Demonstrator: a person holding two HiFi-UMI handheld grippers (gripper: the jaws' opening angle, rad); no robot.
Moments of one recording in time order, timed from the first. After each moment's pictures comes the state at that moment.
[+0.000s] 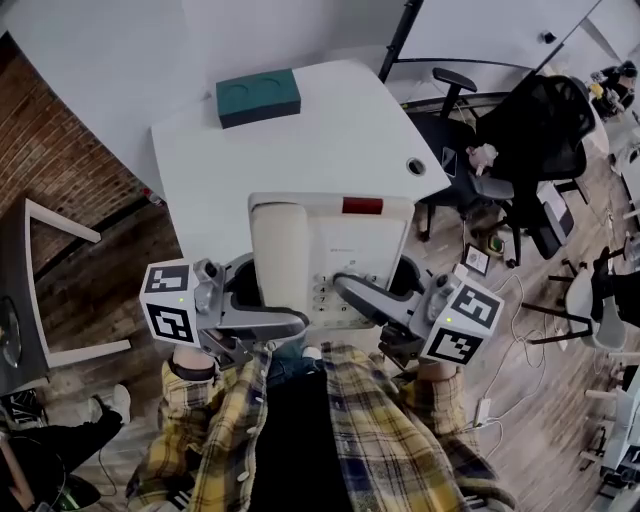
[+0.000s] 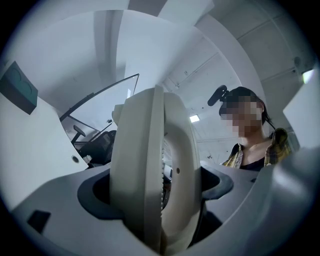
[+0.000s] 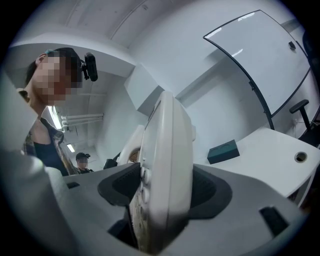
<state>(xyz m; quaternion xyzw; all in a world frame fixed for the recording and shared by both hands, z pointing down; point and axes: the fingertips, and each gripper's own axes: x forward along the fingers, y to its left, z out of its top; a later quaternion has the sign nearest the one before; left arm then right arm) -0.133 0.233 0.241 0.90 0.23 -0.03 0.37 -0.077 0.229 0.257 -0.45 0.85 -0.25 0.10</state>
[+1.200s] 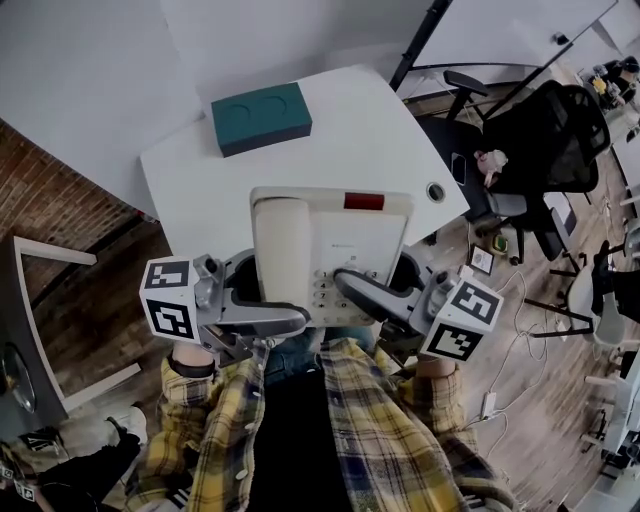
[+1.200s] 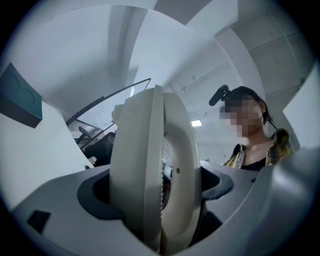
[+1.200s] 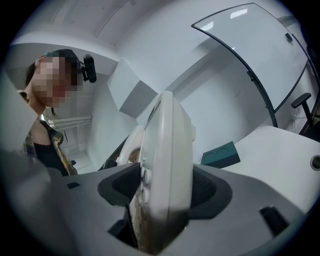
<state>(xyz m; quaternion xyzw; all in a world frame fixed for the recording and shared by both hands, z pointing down) -0.121 0.086 0.258 0.88 0.25 -0.02 0.40 -0.065 0.086 0.276 -0.48 0.83 -0.28 0.11</state>
